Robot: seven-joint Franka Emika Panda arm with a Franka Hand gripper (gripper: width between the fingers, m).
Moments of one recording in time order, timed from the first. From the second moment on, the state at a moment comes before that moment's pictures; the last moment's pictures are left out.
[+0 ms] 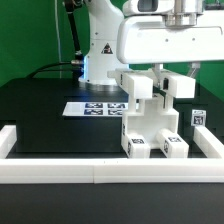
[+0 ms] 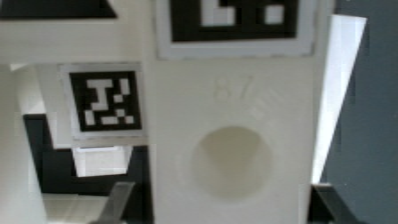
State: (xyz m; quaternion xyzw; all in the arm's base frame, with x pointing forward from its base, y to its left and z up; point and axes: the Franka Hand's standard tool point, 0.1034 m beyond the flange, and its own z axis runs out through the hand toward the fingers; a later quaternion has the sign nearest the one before) arm 0.553 0.087 0.115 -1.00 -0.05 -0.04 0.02
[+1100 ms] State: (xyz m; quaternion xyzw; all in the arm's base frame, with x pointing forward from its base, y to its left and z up) arm 0.541 0.078 0.075 -1.00 -0.05 -0.02 0.01
